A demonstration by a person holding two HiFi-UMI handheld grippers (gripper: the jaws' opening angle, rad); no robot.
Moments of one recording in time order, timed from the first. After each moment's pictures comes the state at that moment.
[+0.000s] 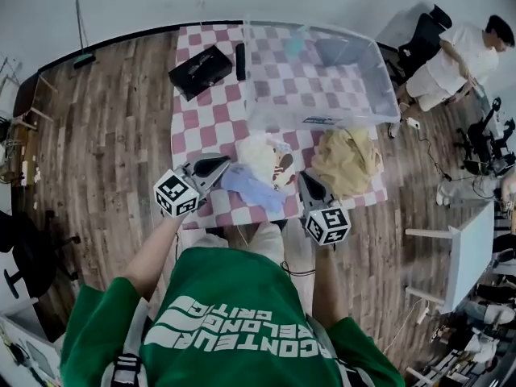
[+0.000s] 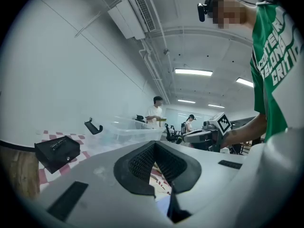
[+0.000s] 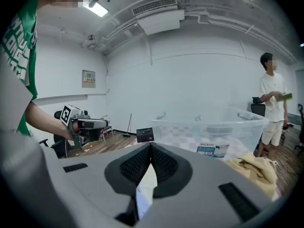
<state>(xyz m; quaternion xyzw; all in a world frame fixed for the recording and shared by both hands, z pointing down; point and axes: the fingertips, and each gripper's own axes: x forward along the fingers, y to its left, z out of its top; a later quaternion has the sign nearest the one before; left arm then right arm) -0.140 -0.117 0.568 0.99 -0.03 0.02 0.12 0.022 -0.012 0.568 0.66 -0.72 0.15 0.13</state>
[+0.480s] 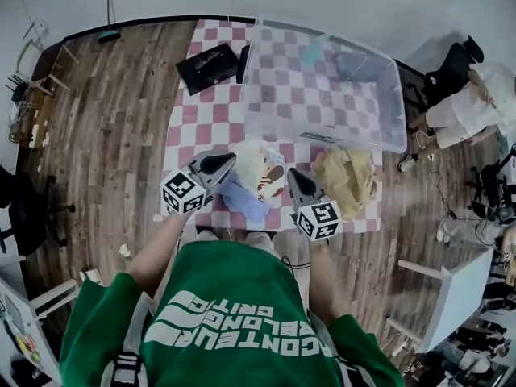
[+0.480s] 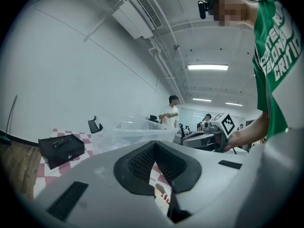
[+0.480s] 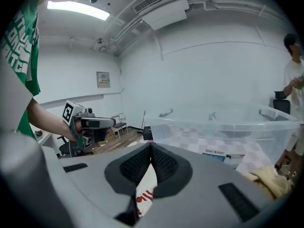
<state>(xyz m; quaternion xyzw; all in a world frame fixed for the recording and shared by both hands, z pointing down) -0.066 -0.122 0.573 0.98 -0.13 0.02 0.13 0.071 -0.059 0.586 0.57 -0.79 0.16 0.14</state>
